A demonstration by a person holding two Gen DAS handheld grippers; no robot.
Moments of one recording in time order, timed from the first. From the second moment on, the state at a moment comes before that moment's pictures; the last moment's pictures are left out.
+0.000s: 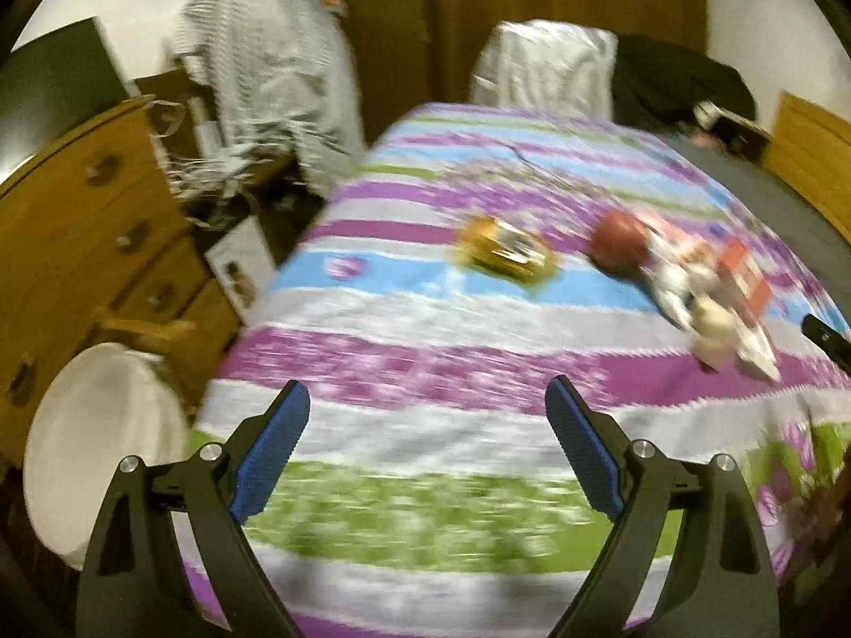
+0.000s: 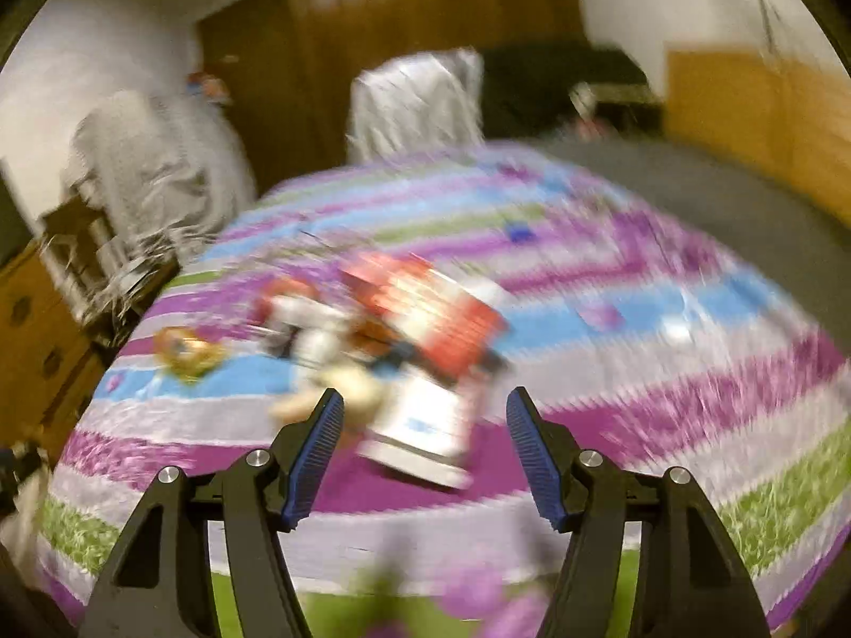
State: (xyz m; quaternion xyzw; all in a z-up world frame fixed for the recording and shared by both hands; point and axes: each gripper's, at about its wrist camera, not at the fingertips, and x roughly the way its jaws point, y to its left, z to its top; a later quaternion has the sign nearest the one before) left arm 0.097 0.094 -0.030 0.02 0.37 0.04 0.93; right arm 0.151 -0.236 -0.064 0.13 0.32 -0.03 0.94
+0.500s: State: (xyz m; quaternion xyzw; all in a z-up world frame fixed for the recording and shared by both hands) left arm 0.104 0.061 -0.080 0.01 0.46 0.02 0.89; right arm 0.315 -0.319 -0.130 0.32 0.40 0.17 0.84
